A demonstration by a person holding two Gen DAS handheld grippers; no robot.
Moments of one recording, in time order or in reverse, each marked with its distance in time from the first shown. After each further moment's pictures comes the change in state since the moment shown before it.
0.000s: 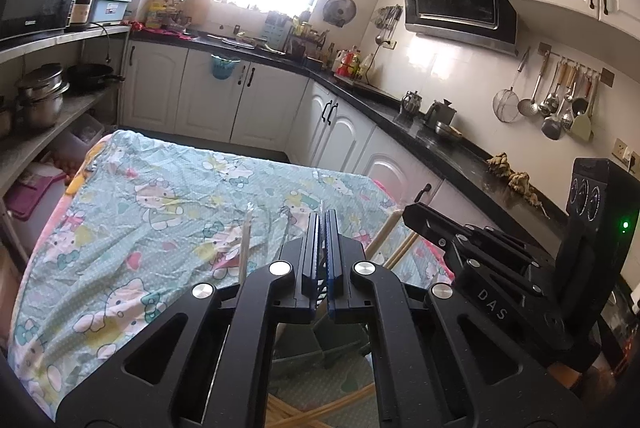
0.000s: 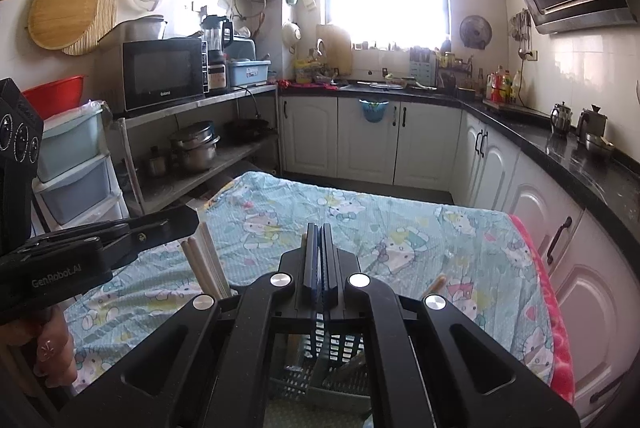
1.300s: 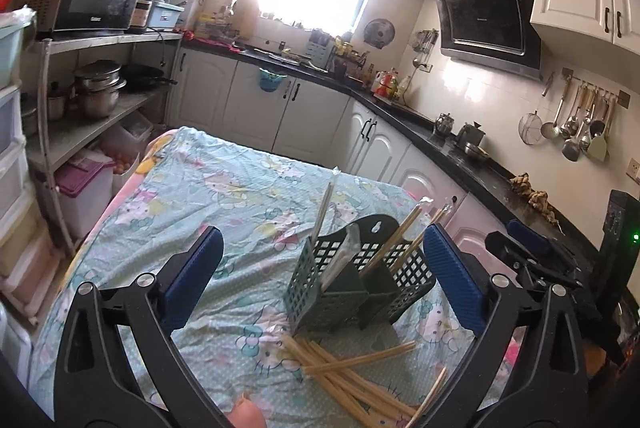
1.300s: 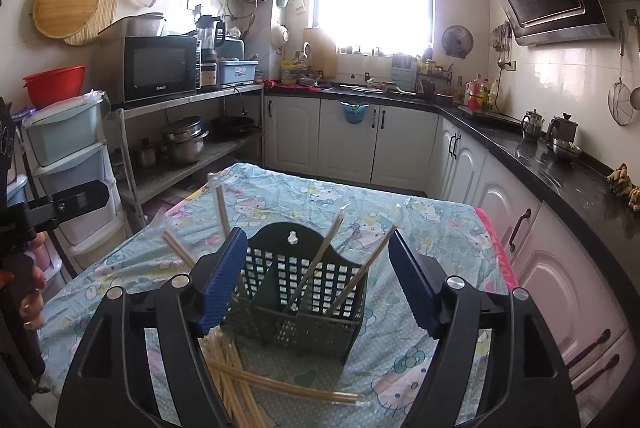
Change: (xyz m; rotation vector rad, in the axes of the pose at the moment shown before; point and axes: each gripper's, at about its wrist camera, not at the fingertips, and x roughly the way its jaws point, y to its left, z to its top) left arm -0.096 0.026 -0.033 -0.069 -0.072 0.134; right arm -0.082 0.011 -0.027 -0.026 -0.014 -0.074
